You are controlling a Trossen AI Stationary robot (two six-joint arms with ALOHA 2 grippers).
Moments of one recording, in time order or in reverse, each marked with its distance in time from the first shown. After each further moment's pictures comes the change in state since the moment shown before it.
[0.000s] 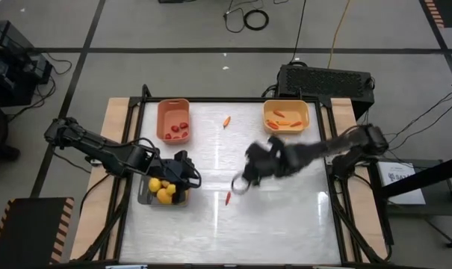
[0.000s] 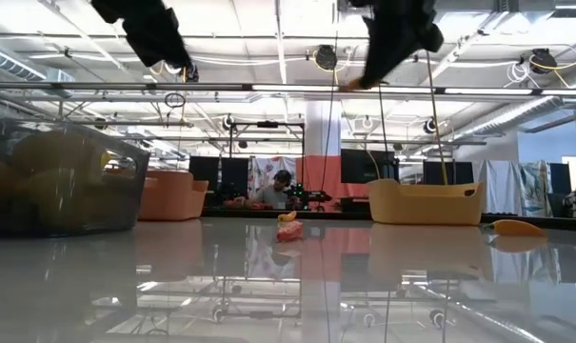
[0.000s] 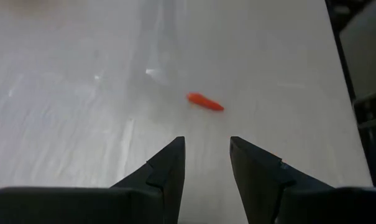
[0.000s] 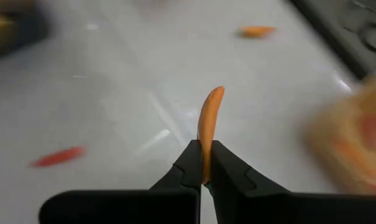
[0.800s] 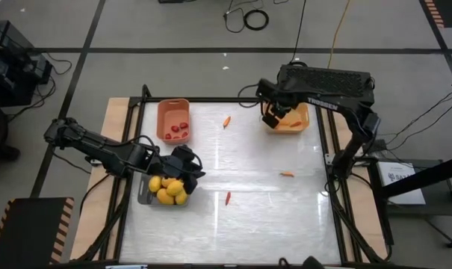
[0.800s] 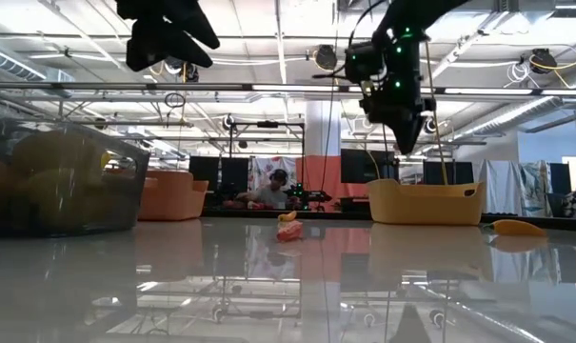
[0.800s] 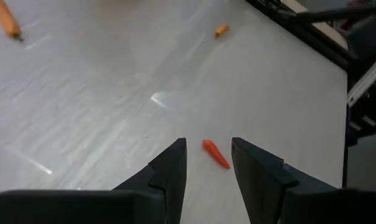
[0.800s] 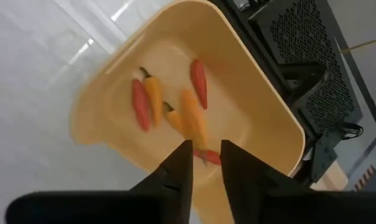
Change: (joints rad) left arm 0.021 0.000 0.000 0.074 -0.182 -0.425; right arm -0.802 0.068 0.000 -0.158 -0.185 -0.595
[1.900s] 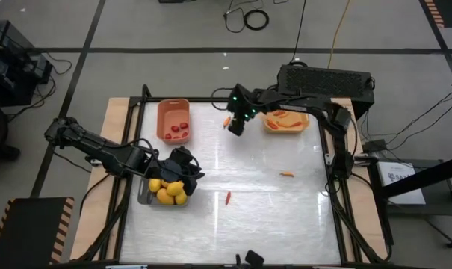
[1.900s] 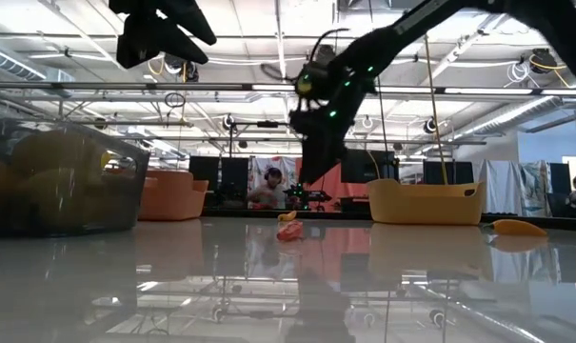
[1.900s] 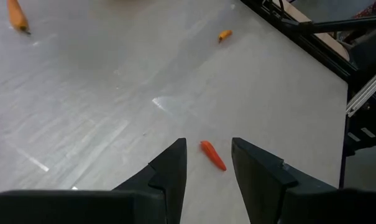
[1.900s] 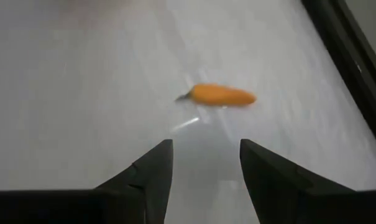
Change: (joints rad) left arm -0.045 0.000 0.000 -0.008 -0.066 -0.082; right arm 0.078 0.286 0.077 0.612 -0.443 -0.202
